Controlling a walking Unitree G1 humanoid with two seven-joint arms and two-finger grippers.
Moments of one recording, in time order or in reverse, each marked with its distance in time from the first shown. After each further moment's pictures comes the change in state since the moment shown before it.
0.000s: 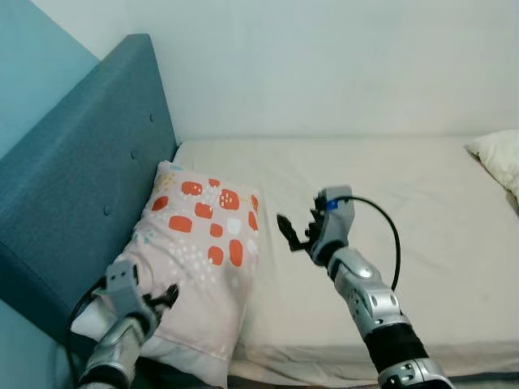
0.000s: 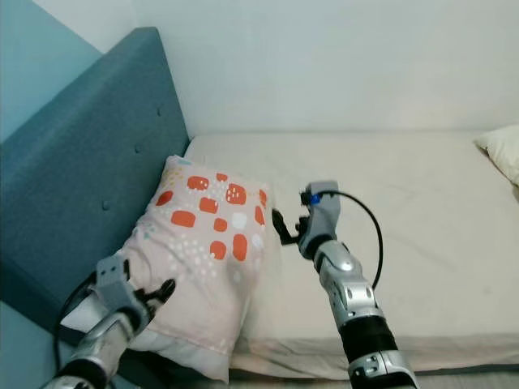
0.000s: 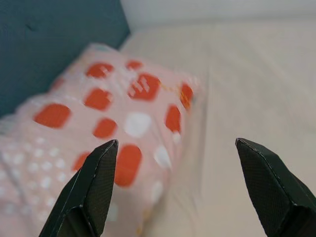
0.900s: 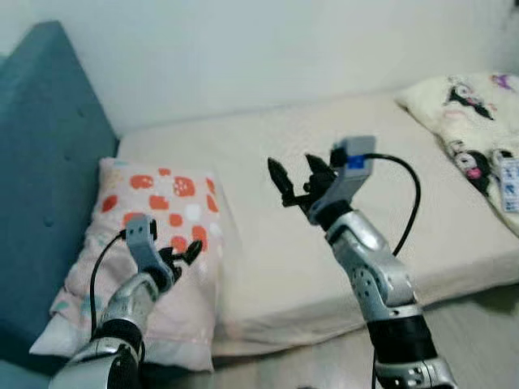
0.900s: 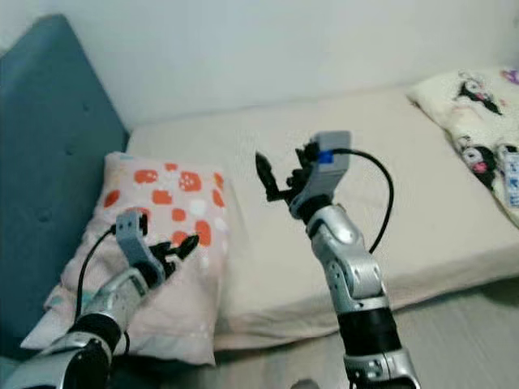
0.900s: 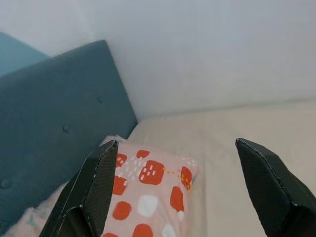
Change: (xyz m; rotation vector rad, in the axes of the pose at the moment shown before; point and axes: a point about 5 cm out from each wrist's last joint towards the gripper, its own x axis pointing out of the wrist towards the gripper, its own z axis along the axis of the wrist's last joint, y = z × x) left arm 0.023 -0.077 0.063 0.001 -0.193 -0.311; right arm -0.017 0.044 0.112 -0.005 -0.390 0.173
